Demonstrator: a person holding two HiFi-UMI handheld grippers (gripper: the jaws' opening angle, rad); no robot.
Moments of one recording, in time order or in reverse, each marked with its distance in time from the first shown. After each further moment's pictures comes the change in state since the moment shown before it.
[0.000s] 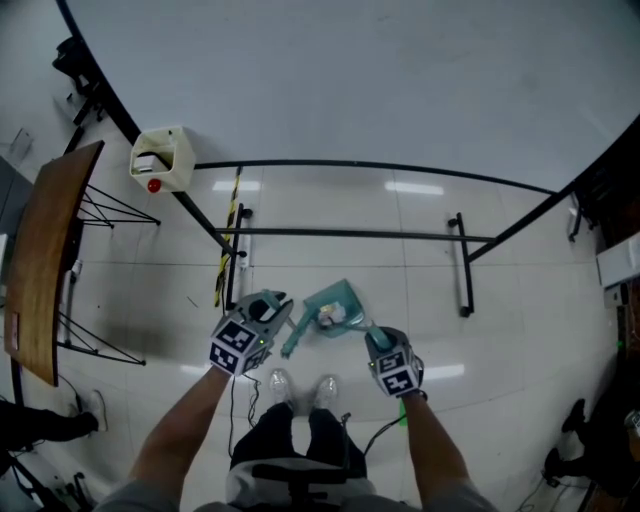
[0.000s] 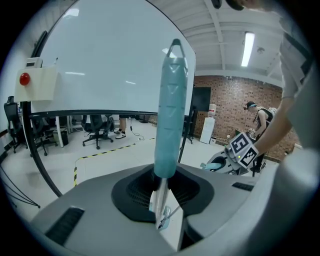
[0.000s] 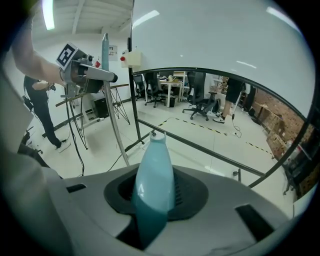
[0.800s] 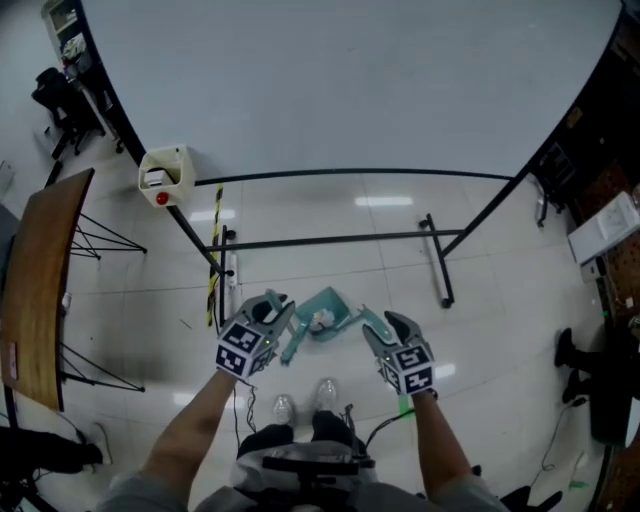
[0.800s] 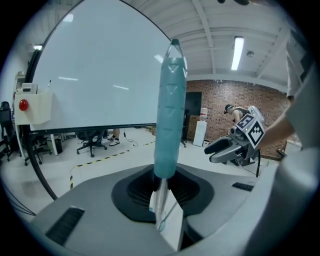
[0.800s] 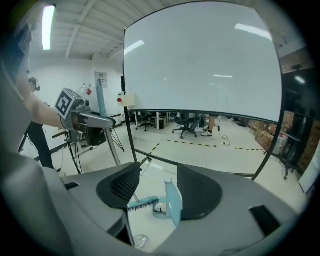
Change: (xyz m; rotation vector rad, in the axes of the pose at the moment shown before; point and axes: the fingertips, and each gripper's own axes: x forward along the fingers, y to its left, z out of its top) left arm -0.046 -0.036 0.034 0.056 -0.057 -0.066; right arm -0.125 0.024 0.084 0.155 -0.261 -0.077
